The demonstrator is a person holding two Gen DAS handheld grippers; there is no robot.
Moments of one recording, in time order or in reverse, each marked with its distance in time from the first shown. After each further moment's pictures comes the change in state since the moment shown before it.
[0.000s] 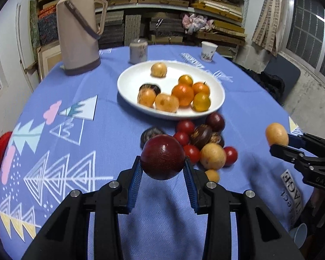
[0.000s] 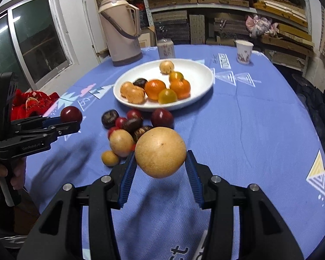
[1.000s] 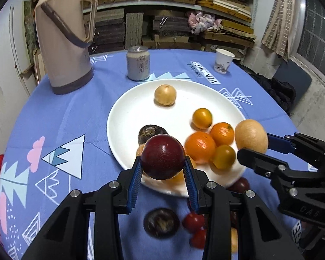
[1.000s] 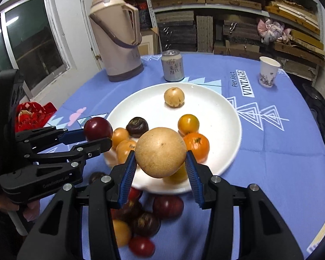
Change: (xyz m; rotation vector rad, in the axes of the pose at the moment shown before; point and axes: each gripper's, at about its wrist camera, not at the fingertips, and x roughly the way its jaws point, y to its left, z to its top) left arm 0.088 0.021 0.100 -0.026 0.036 0.018; right arm 0.104 0.001 0.118 -0.015 0.026 0.016
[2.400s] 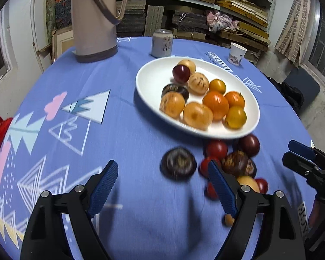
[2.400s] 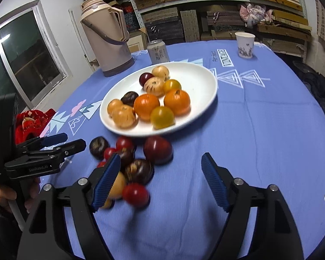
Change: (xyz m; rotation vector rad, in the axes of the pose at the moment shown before) left arm -0.039 0.015 -0.079 -0.110 0.023 0.054; right arm -0.050 -0.023 -0.086 0.137 -0.021 0.012
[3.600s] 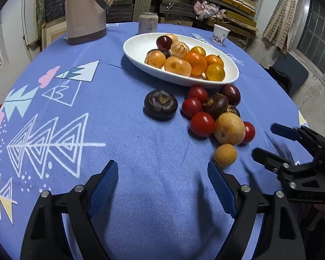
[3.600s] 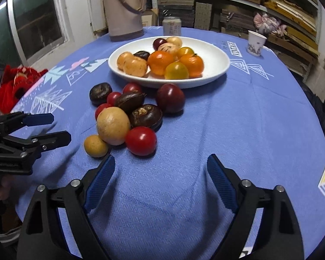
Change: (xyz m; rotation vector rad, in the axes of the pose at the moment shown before) left arm -0.013 -0.011 -0.062 0.041 0.060 -0.077; right arm 0.016 0.037 -0.051 -0.217 0.113 -0.111
